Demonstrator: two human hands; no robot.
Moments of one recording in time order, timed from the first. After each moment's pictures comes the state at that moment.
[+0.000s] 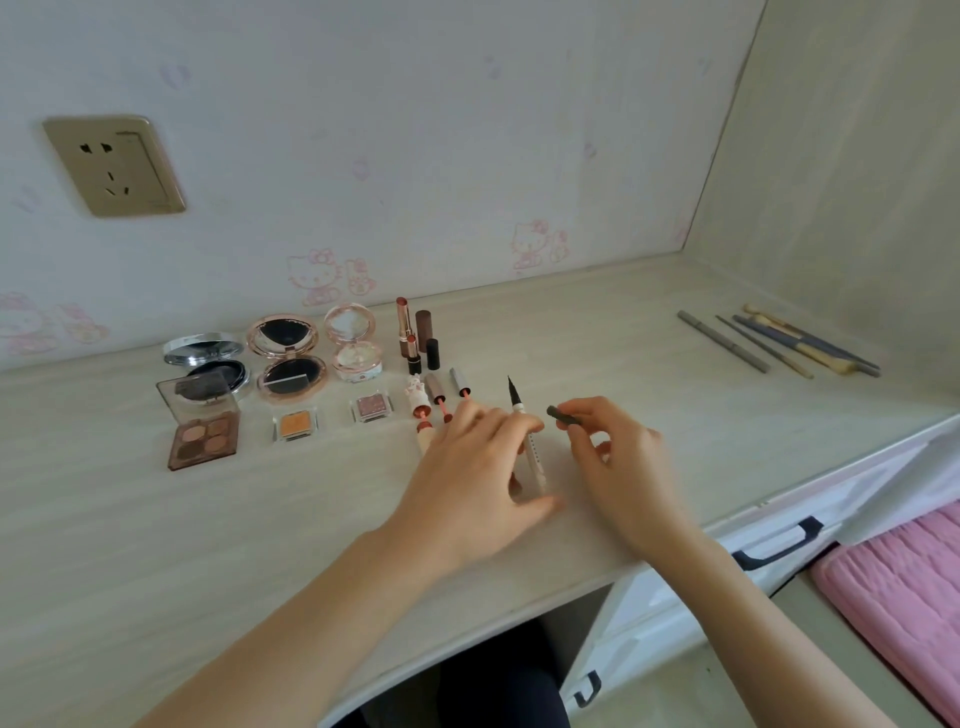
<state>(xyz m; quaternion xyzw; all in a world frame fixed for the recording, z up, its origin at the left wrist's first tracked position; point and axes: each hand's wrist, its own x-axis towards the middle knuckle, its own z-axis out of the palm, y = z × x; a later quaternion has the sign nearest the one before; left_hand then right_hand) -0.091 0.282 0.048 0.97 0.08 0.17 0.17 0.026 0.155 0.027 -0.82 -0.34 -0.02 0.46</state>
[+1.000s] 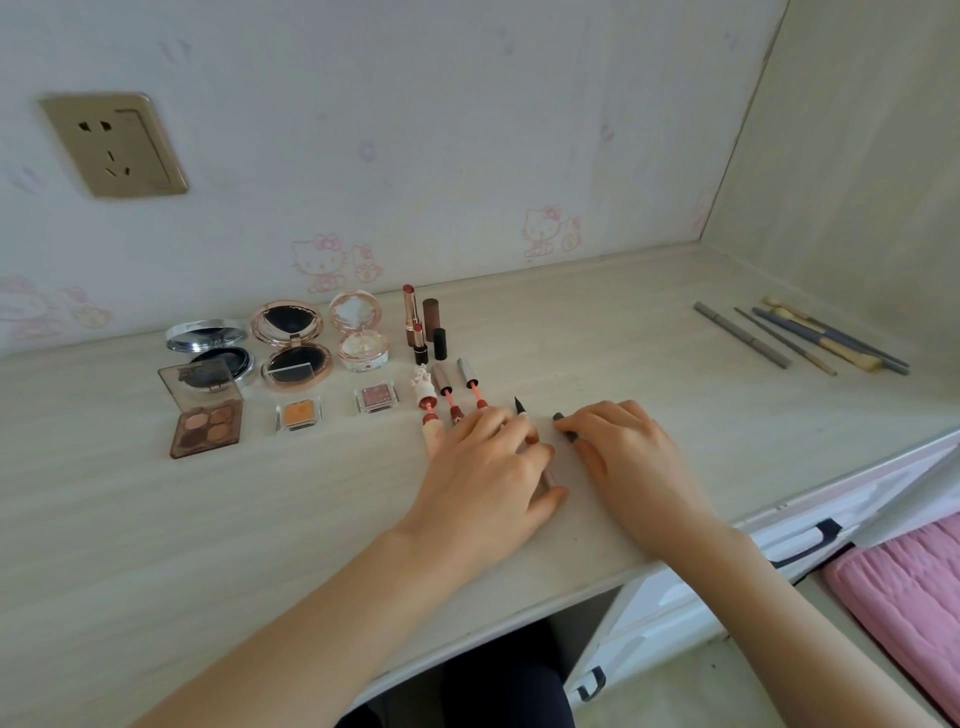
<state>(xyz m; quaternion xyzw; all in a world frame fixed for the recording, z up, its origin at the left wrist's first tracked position) -0.083 0.280 0.032 0.98 0.06 0.19 0.02 0.047 0.153 0.011 -0.83 -0.48 -0.13 0.24</state>
